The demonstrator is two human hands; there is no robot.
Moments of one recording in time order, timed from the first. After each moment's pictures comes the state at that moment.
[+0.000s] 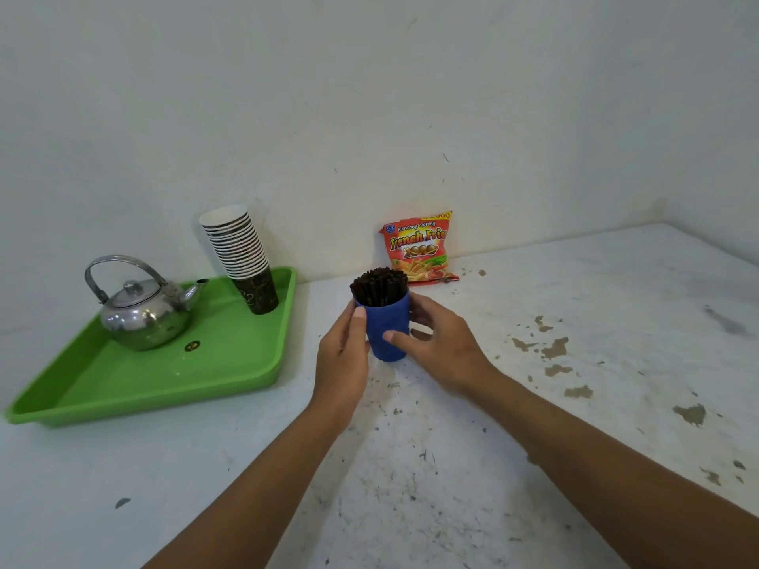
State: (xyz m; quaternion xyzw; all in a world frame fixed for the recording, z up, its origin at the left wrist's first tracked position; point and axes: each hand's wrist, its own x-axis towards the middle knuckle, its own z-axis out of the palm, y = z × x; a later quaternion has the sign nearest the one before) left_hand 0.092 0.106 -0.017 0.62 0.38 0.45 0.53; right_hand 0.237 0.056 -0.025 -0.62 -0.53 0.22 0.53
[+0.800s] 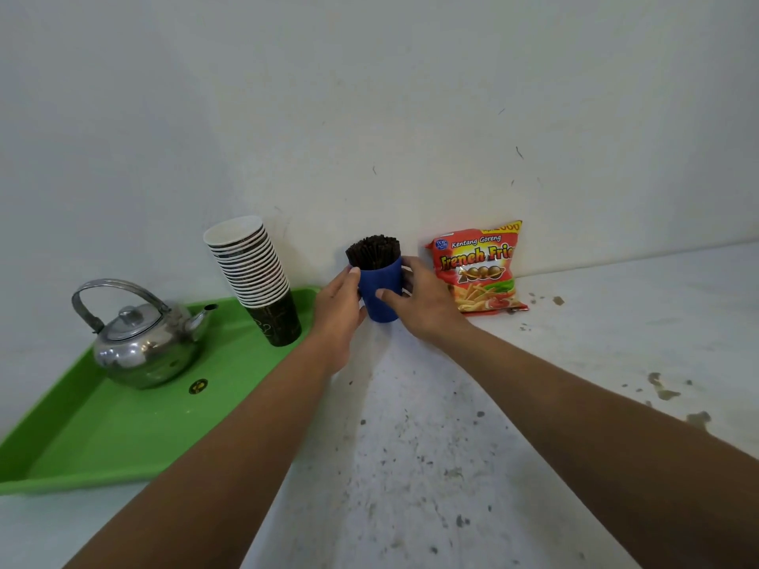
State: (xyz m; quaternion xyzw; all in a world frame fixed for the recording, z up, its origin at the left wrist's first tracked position) left_hand 0.118 0.282 0.007 0.49 0.46 0.44 0.60; right_hand 0.242 0.237 -0.006 -0.63 -0.50 0.26 0.53
